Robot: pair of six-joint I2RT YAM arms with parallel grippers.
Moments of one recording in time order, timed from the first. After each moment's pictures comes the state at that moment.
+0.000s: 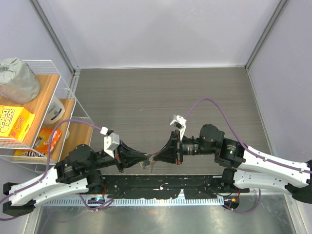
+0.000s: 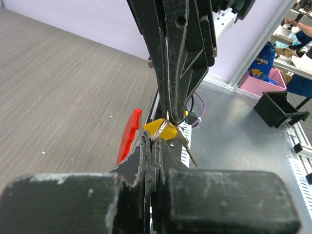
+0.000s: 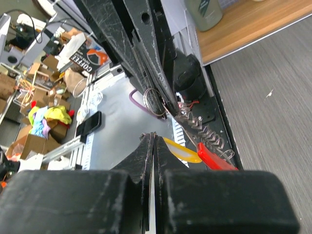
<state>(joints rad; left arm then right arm) -1.20 0.37 0.58 -0.15 0.17 -0.29 1.17 0.85 0.81 -0.06 -0.40 0.55</state>
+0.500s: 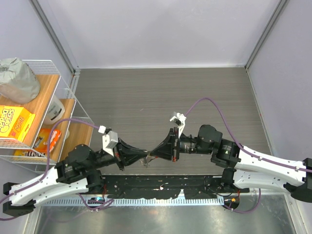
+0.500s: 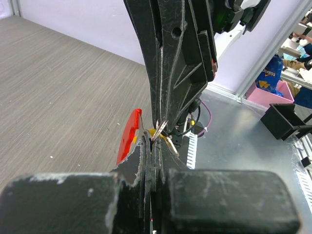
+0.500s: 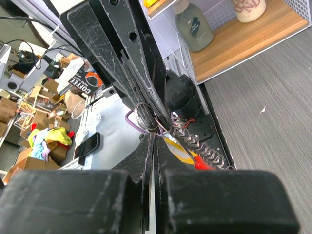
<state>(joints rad) -1.20 0.36 0.58 -0.11 0.11 -0.29 1.17 0.89 0.77 0.09 -0.31 0.61</state>
